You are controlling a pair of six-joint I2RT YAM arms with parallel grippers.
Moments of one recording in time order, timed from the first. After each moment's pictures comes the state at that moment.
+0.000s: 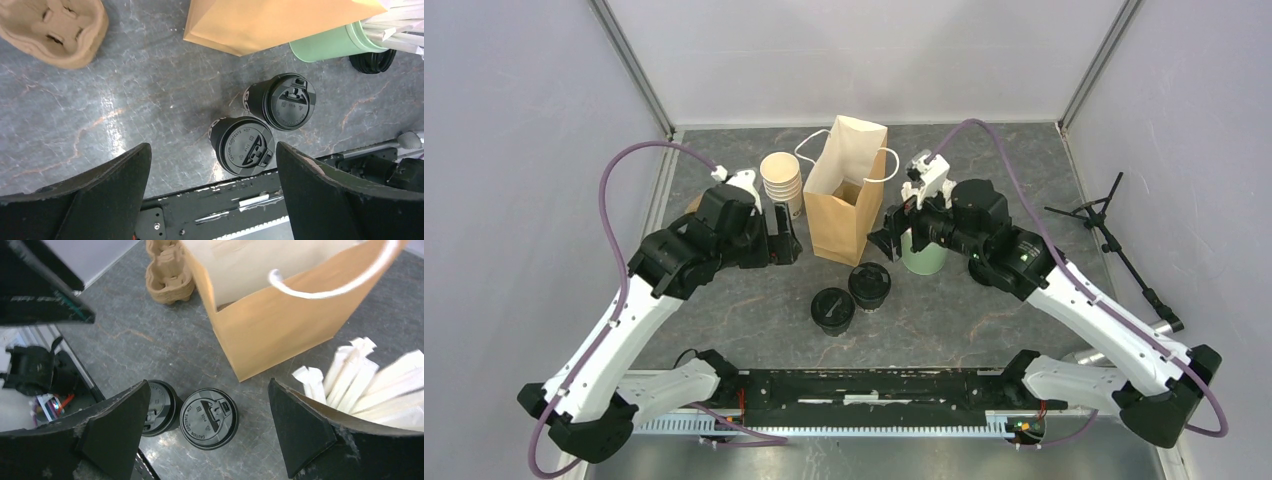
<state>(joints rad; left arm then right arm) -0.63 1.00 1.32 -1.08 -0.17 -0.56 0.77 1.08 1.13 -0.36 -0.10 0.18</state>
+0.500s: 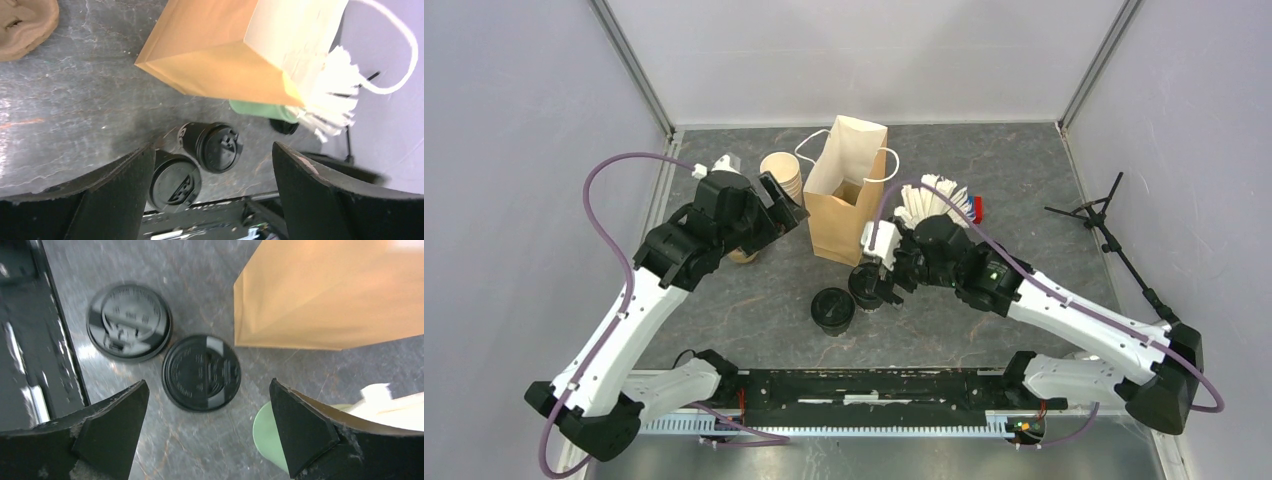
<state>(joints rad) -0.57 1.02 1.29 -0.92 -0.14 -0.89 0.94 1.12 1.02 -0.40 -0.15 -0.30</state>
